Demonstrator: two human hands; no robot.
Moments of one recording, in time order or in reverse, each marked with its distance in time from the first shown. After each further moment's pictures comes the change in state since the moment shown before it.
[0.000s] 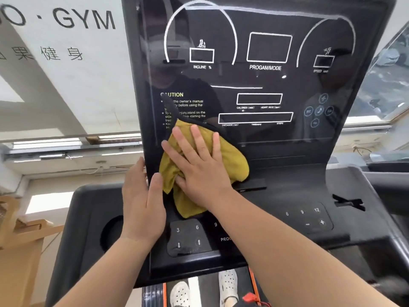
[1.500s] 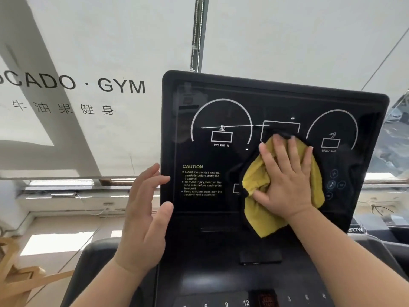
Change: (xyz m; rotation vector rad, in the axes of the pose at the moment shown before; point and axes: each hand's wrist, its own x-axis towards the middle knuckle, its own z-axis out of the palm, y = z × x) left_hand 0.074 0.047 -0.029 -0.176 0.047 0.352; right_hand 0.034 0.172 -0.045 -0.112 0.323 0.180
